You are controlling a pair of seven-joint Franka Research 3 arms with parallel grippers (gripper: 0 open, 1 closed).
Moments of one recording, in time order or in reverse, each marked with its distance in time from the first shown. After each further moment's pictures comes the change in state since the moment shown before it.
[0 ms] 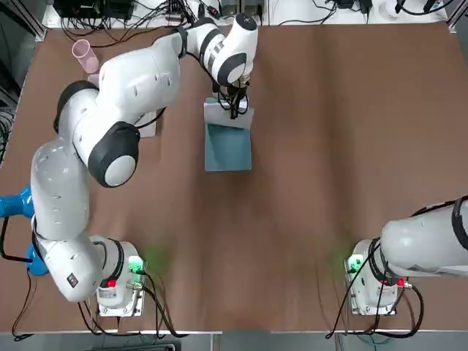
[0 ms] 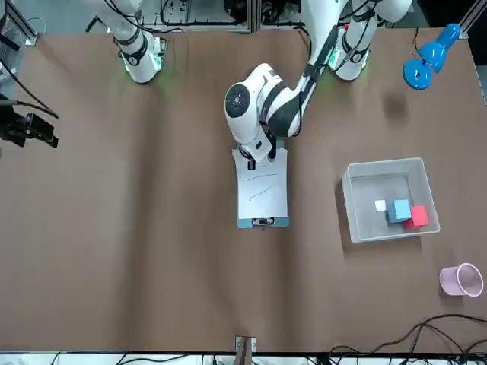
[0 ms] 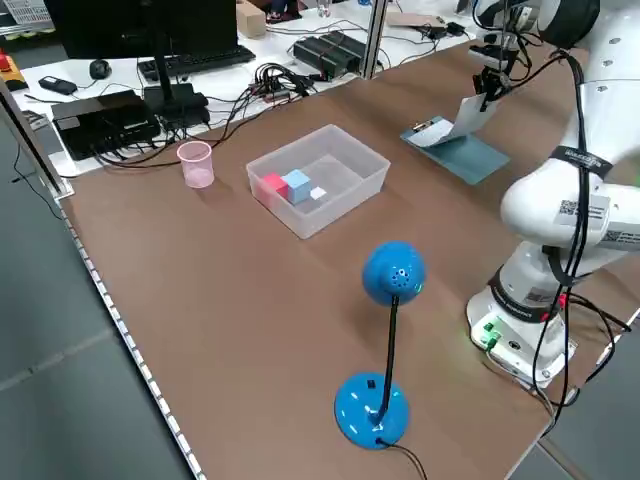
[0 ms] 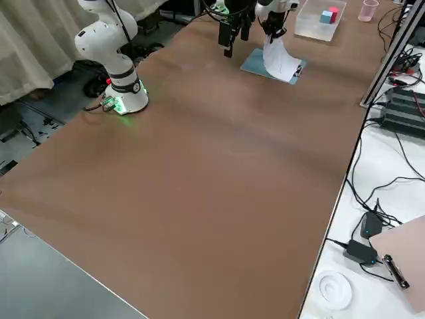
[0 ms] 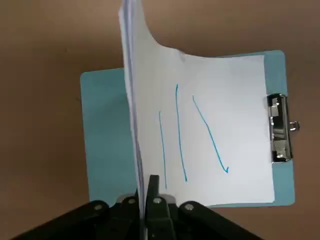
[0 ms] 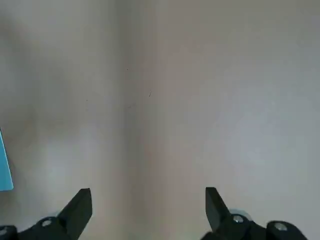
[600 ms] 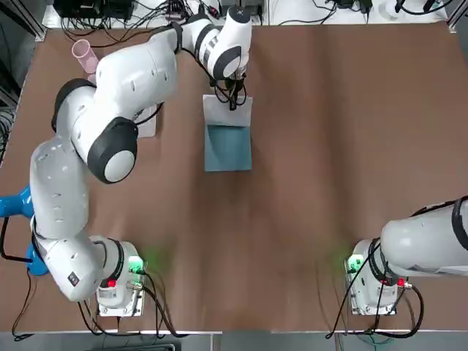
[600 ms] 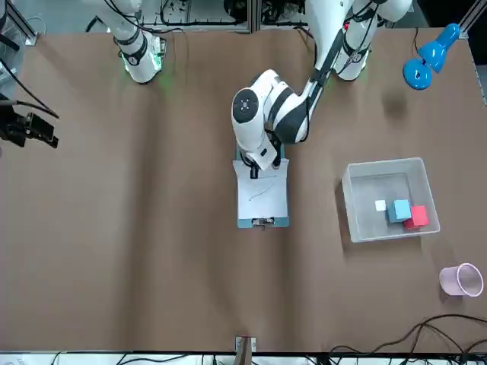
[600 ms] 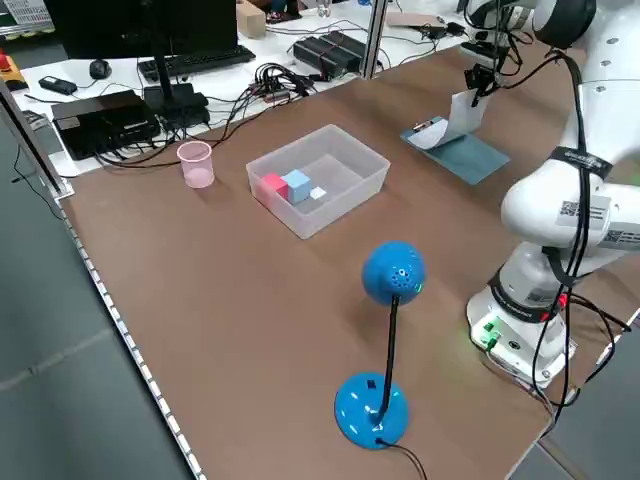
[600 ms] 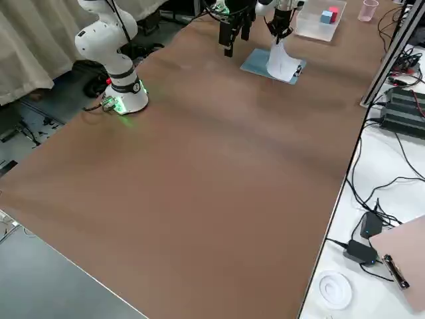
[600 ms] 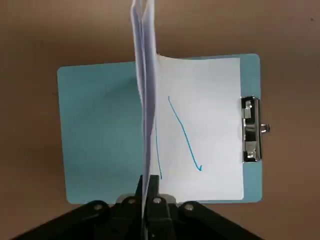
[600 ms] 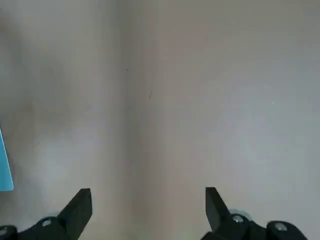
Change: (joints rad) left arm 0.031 0.000 0.004 0.000 0.000 0.060 0.000; right arm 0.000 0.000 0.003 0.002 0.000 0.001 0.002
